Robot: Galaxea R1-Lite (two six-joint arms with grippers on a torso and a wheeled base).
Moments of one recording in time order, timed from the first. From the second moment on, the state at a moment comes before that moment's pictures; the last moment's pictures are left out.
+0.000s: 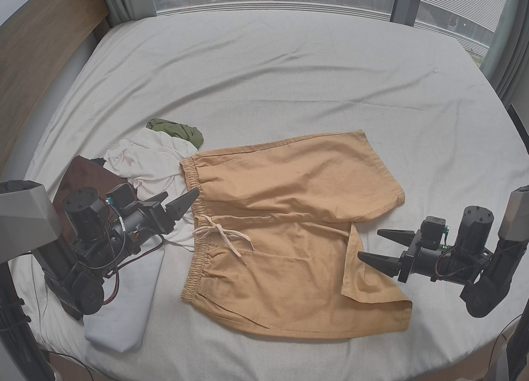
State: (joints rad) left arm -0.23 2.05 -0.48 -1.55 -0.29 -0.40; right arm 0.23 2.05 -0.27 -1.54 0.64 0.09
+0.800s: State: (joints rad) left arm -0.24 2.06 -0.48 -1.55 -0.29 -0.39; right arm 0.34 2.19 -0.21 -1.54 0.63 0.02
